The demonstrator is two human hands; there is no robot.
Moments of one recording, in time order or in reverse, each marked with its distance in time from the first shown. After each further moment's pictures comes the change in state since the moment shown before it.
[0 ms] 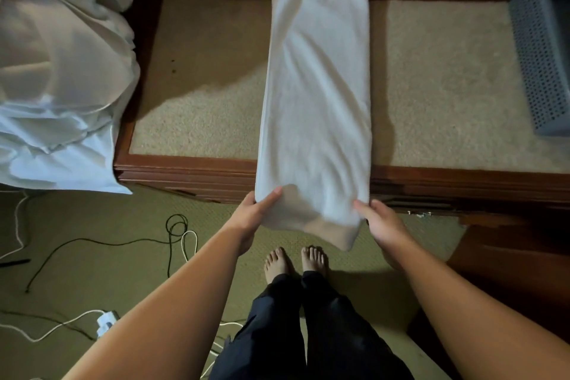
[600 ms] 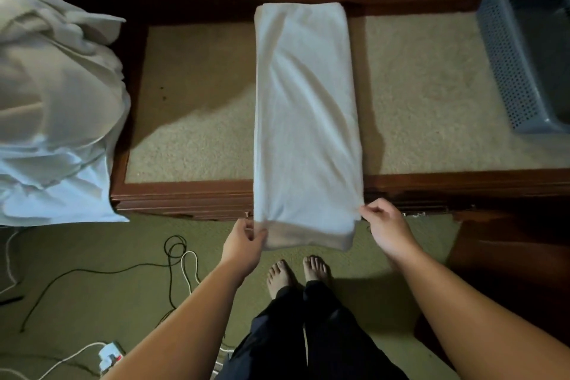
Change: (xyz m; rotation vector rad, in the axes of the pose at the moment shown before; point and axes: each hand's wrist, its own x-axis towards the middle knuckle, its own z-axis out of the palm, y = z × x) left_hand -0.015 -0.013 -0.015 0.596 0.258 0.053; right_hand 0.009 -0.005 -0.008 -0.166 0.208 -0.081
